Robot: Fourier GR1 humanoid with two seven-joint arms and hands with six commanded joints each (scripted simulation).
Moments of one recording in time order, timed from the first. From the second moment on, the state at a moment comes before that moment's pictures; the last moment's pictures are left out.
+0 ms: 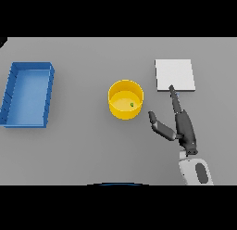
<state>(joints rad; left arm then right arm) -0.96 0.55 0.08 -0.59 -0.50 0.08 0.34 0.05 -0.03 0.17 -1.64 0.34 -0.09 -0.12</state>
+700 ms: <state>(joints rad) -0.53 0.42 0.10 -1.12 -0.39 0.17 0.53 0.07 -0.04 0.16 -1.65 0.31 -0.08 -0.17</state>
